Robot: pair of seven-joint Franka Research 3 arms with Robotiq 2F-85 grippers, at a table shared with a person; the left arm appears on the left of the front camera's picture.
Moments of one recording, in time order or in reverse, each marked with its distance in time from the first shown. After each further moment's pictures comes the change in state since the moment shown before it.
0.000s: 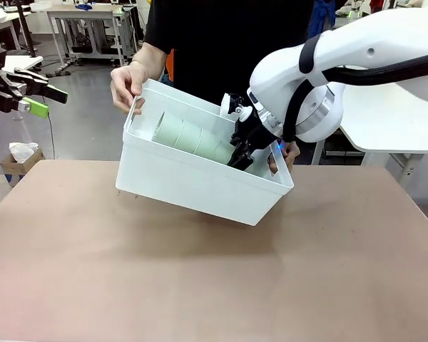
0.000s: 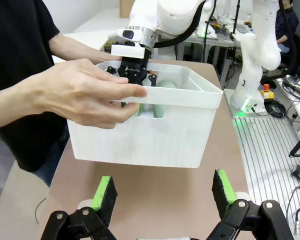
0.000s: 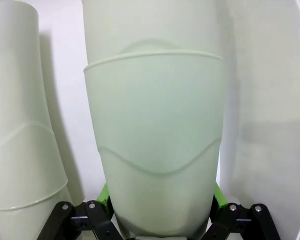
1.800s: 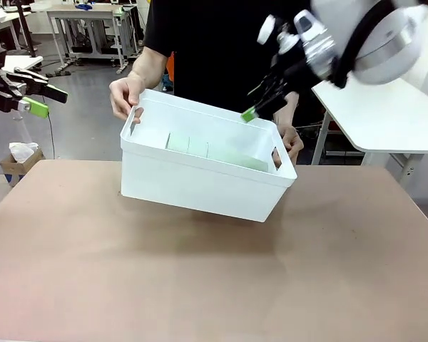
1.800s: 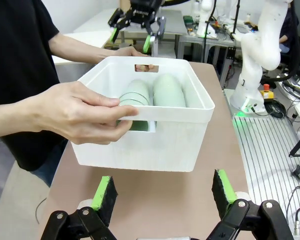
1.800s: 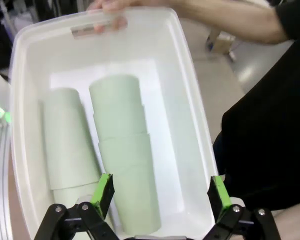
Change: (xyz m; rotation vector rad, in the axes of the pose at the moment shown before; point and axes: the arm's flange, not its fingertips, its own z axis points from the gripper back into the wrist) left arm 0.000 0.000 0.000 0.001 0.000 -0.001; right arm 0.034 0.005 0.168 -0.112 -0.191 -0.082
